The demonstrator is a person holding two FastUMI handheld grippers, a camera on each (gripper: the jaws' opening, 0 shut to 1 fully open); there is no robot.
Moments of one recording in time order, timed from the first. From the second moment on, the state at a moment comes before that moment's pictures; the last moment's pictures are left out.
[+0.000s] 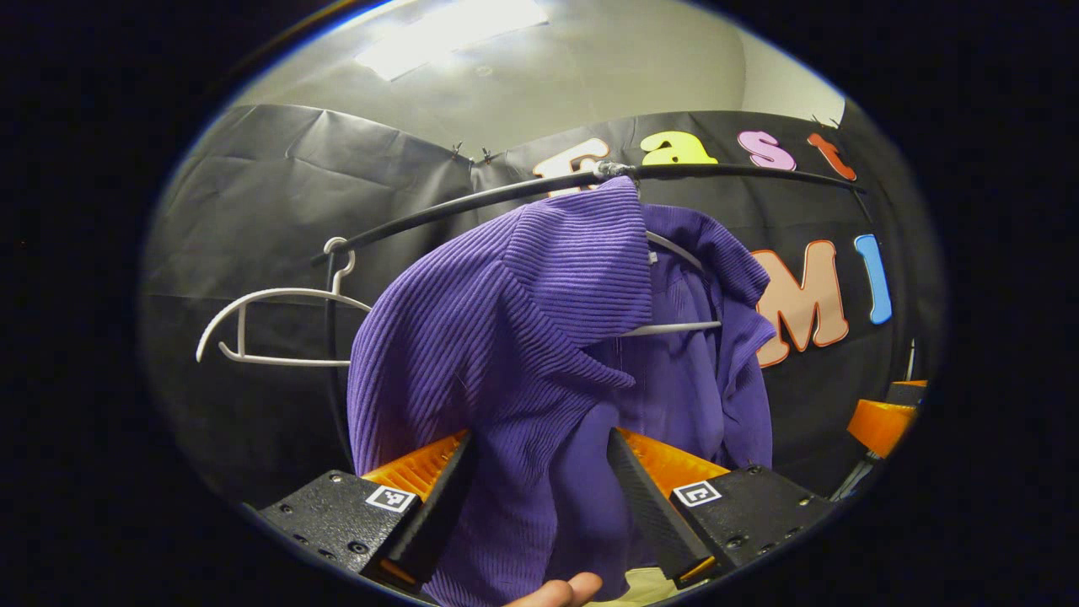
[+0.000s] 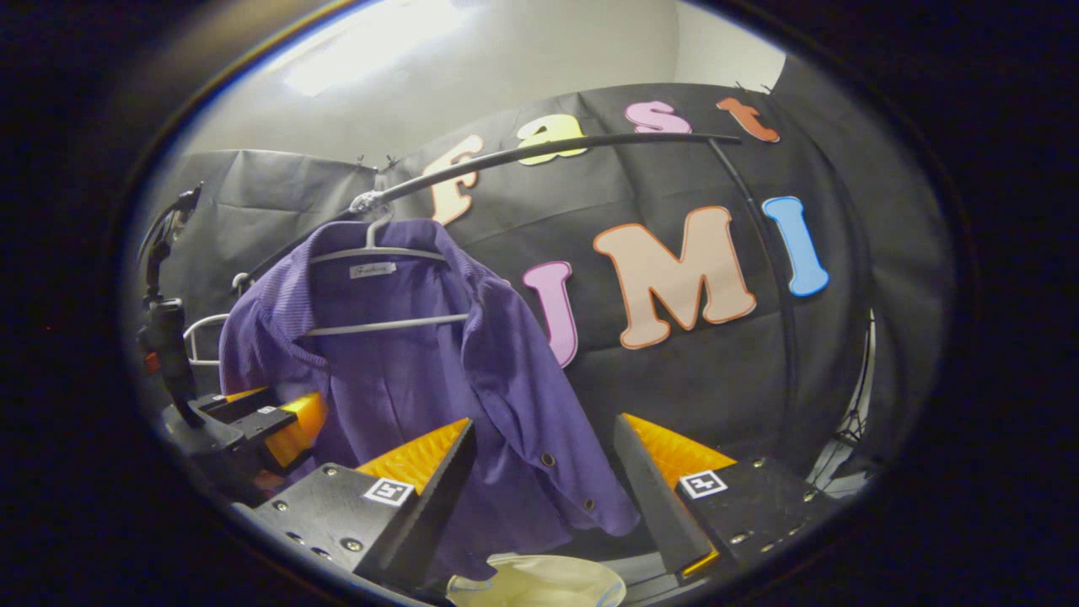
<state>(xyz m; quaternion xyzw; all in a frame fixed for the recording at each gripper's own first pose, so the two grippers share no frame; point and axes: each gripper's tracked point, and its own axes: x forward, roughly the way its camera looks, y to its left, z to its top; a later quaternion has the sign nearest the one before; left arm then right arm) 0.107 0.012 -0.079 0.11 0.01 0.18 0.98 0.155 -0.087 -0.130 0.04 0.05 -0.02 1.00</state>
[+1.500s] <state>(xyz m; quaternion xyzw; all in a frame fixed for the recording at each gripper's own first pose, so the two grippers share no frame) 0.035 -0.020 -0.096 0.10 -0.02 0.12 0.99 0.337 -0.033 -0.134 -0.01 0.02 0.03 1.00</state>
